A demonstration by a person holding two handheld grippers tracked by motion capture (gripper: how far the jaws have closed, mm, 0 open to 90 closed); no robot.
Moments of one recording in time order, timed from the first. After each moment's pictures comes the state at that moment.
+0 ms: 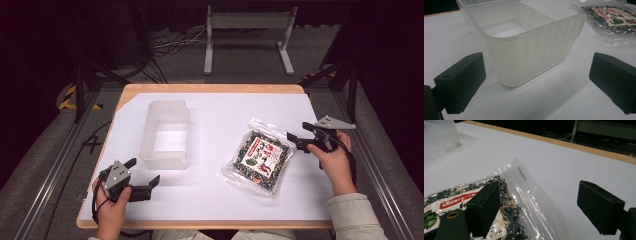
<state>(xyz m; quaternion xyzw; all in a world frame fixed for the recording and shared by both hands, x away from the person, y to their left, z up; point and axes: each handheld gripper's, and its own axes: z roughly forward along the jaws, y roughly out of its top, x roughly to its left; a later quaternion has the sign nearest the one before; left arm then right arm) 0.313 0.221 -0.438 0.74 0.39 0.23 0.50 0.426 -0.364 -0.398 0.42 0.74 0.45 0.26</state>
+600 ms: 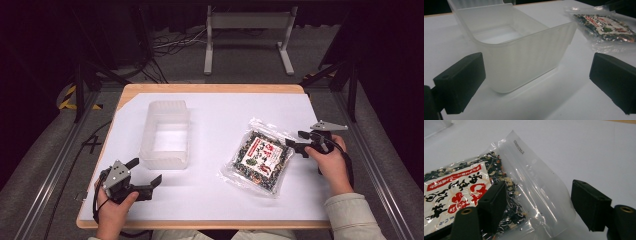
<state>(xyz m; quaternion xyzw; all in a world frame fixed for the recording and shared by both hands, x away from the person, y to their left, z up) 0.314 0.216 -0.438 0.73 0.38 0.21 0.53 0.434 -0.370 -0.425 0.46 0.76 0.42 0.20</state>
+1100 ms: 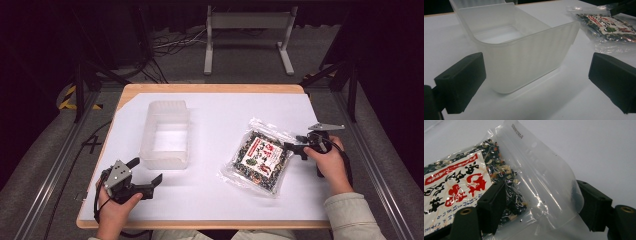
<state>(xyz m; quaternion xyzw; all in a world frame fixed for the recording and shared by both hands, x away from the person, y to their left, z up) 0.315 0.216 -0.440 0.73 0.39 0.22 0.52 0.440 -0.372 -0.437 0.49 0.76 0.41 0.15</state>
